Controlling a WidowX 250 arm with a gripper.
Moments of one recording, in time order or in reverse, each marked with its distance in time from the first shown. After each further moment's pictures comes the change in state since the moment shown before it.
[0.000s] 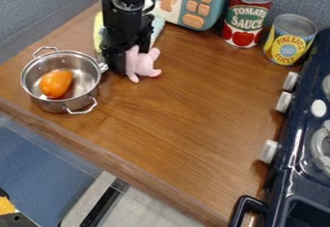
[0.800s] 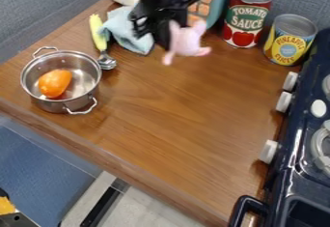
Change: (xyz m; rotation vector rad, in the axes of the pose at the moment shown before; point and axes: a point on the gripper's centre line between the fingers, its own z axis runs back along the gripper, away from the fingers) arm -0.065 -0.006 0.090 -0.187 0.113 -0.148
